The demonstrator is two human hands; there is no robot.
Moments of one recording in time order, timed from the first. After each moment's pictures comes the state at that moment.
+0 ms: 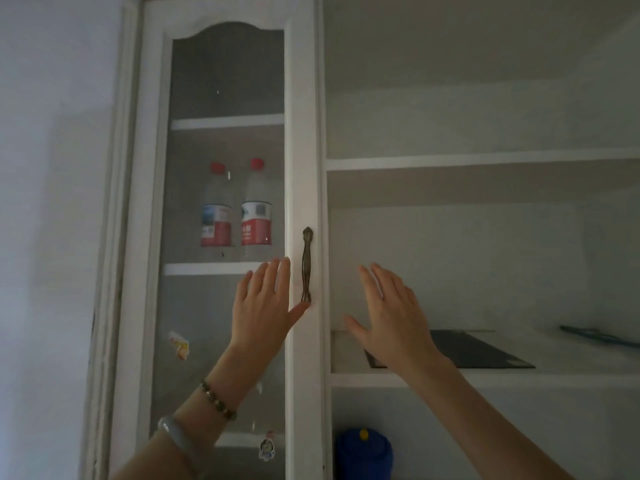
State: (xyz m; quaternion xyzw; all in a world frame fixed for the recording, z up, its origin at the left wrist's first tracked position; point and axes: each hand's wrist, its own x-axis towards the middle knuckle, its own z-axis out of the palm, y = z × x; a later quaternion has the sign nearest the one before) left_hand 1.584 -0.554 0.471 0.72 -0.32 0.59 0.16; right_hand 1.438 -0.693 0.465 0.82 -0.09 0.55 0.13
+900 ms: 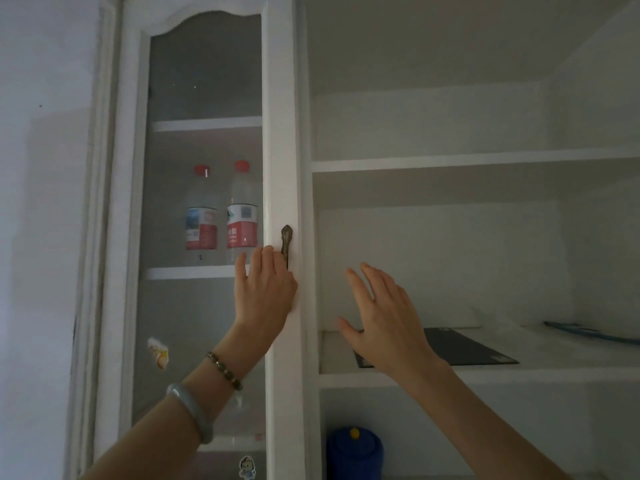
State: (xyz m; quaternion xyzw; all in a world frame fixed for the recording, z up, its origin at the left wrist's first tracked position) left_hand 1.572 -0.579 0.503 0.72 -0.26 0.63 0.10; right_hand 1.422 -0.694 0.467 0.82 -0.08 0.55 0.14
